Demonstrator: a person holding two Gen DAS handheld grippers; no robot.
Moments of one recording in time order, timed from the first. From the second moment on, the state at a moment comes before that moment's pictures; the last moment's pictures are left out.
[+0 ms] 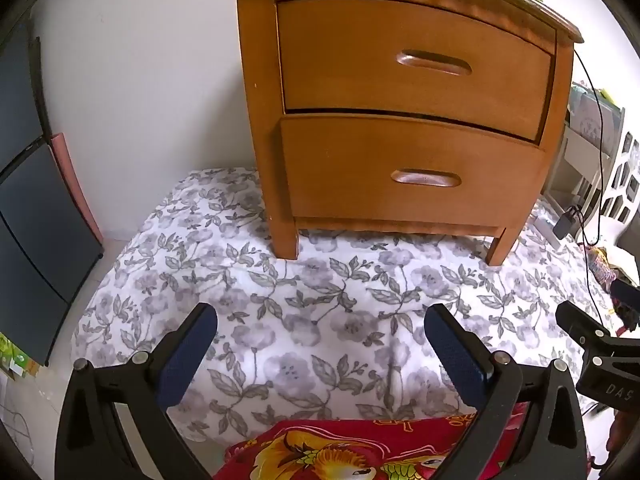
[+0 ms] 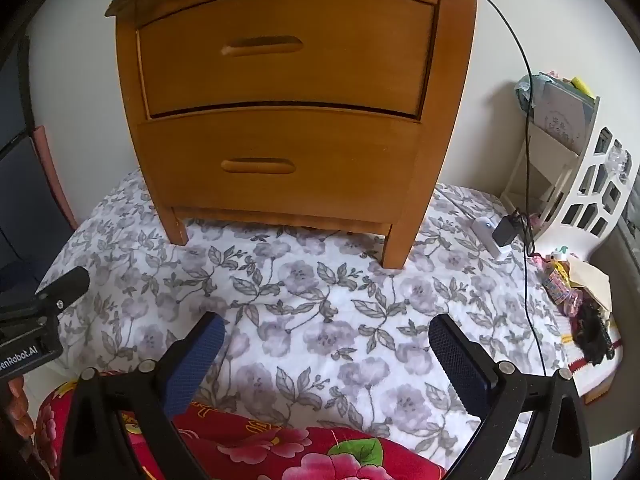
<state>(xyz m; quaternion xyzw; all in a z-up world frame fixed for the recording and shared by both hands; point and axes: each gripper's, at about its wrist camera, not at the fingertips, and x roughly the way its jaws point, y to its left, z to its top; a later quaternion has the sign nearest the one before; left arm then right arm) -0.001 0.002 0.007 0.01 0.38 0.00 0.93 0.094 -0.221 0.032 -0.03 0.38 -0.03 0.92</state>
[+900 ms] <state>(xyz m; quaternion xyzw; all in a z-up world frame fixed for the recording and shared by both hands) -0.007 0.005 0.017 0.01 0.37 0.00 0.93 0.090 -0.221 0.037 -0.03 0.38 -0.03 0.92</state>
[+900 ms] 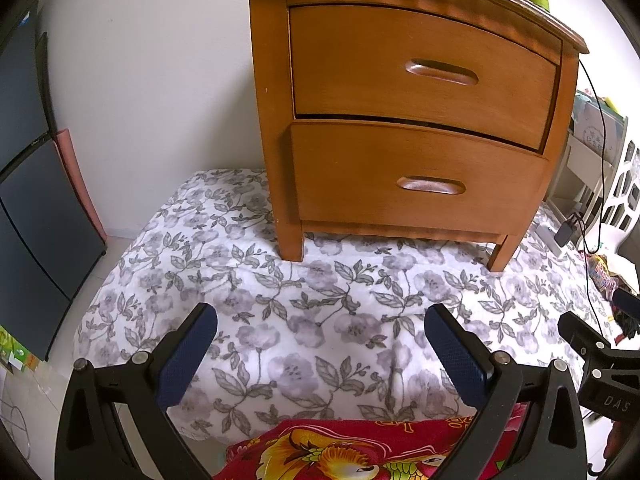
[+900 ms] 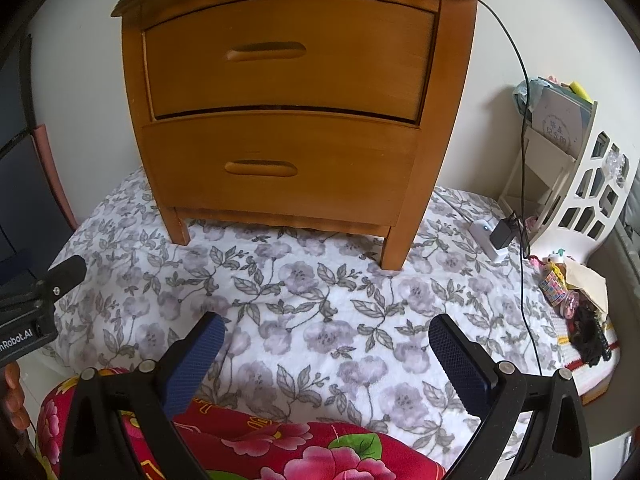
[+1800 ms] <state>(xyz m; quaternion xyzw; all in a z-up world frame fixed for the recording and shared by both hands) -0.009 0.006 0.010 0.01 0.37 0.01 0.93 0.089 -0.219 0.031 -0.03 0.38 -0.03 0.92</state>
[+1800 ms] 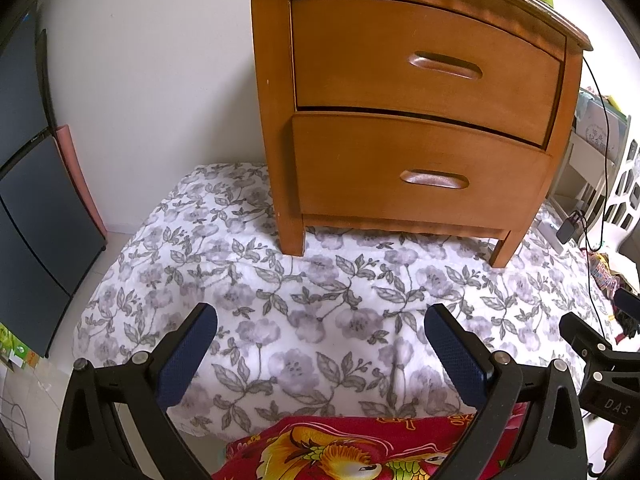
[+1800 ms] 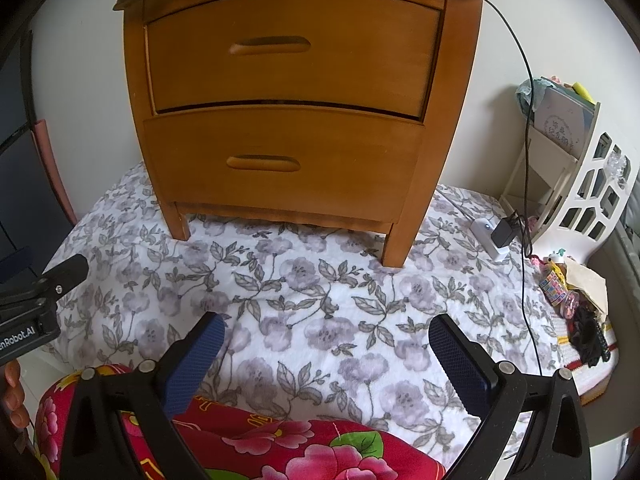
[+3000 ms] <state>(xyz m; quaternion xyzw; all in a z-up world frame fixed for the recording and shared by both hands) 0.006 0.005 0.018 -0.01 0.38 -0.04 0.93 0.090 -0.222 0.032 -0.03 0.39 -0.03 0.92</state>
